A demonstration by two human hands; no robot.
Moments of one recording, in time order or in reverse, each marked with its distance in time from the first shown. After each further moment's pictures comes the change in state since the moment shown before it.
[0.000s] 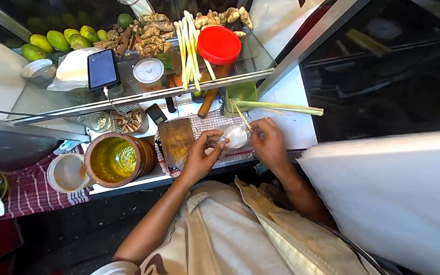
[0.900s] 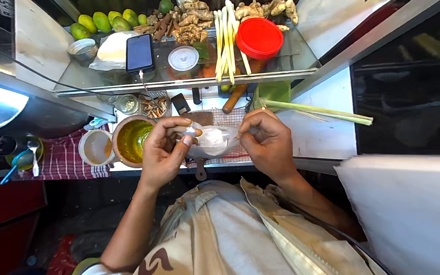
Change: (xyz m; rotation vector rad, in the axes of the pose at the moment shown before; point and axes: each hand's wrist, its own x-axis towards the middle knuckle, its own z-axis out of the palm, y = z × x) left_hand -0.052 0.095 -0.092 0.113 0.198 0.295; right_hand 0.010 -0.112 0.013 0.620 -0.065 -0.328
